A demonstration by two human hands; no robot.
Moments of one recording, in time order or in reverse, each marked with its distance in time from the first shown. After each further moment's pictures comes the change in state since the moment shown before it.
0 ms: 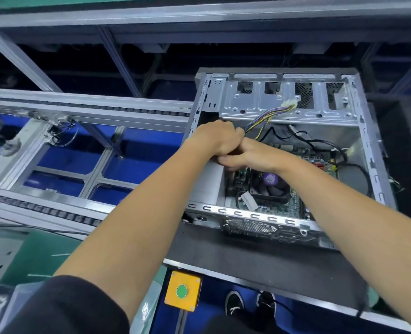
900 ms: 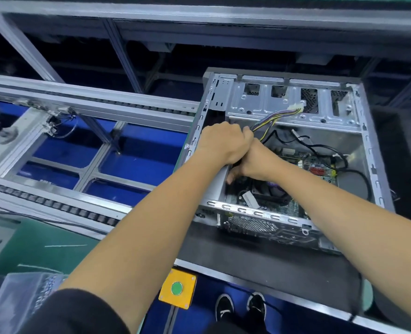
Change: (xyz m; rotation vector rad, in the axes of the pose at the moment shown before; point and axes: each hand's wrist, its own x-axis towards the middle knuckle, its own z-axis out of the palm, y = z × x) left_hand -0.019 0.006 0.020 -0.001 0.292 -0.006; right_hand 0.000 0.001 0.015 -0.408 0.219 -0.018
